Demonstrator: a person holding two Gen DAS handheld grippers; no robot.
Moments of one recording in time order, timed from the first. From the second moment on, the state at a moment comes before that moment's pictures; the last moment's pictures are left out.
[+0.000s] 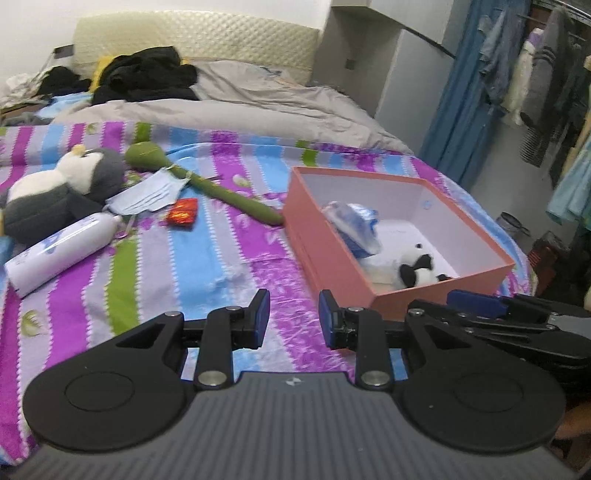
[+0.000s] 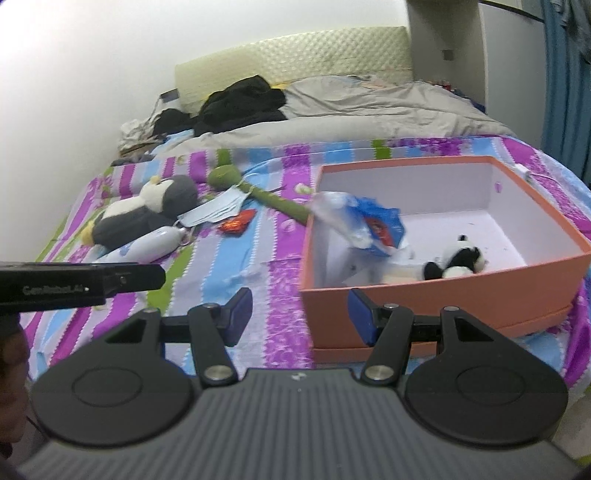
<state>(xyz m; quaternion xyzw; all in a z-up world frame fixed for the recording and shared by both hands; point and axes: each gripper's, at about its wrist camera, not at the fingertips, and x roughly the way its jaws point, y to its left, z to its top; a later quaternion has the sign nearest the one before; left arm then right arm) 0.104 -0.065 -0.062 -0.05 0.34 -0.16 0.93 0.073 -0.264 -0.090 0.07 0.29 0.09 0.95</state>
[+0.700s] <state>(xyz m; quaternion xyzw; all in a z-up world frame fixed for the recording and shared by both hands) 0.111 0.024 -0.122 -0.07 0.36 -0.06 0.93 0.120 -0.179 -0.130 0.02 0.34 0.17 0.92</state>
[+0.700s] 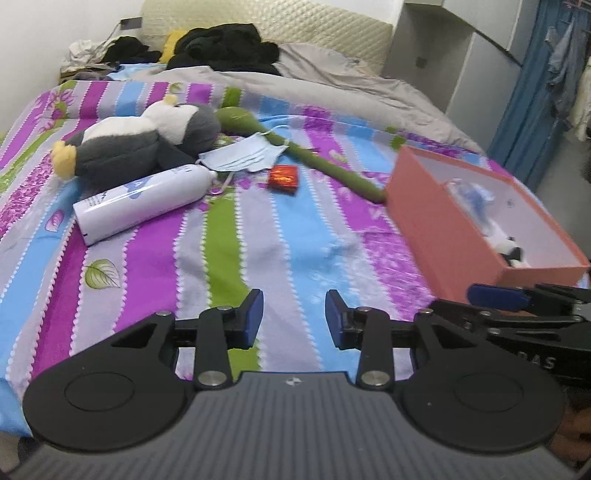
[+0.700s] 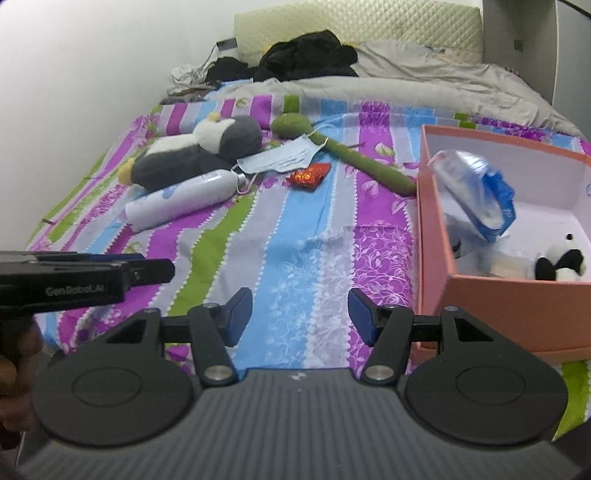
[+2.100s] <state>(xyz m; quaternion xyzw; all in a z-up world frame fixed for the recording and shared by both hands) 0.398 0.051 -0.245 0.11 0.31 -0.02 0.94 0.424 -0.087 -0.205 0.10 0.37 0.14 0.92</state>
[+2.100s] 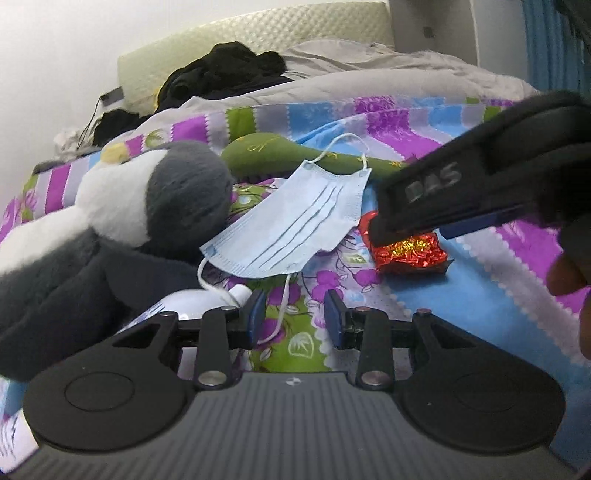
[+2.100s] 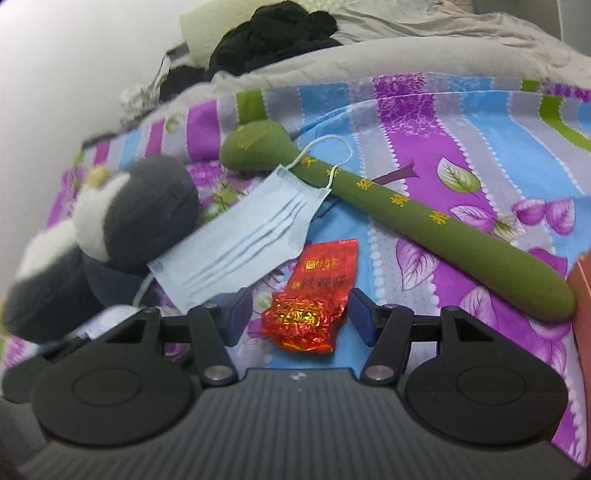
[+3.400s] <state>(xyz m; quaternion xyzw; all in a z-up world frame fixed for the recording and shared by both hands) 0.228 0.029 -0.175 0.04 0.31 -0.03 0.95 0.254 -0.139 -0.160 0.03 0.37 0.15 0.92</state>
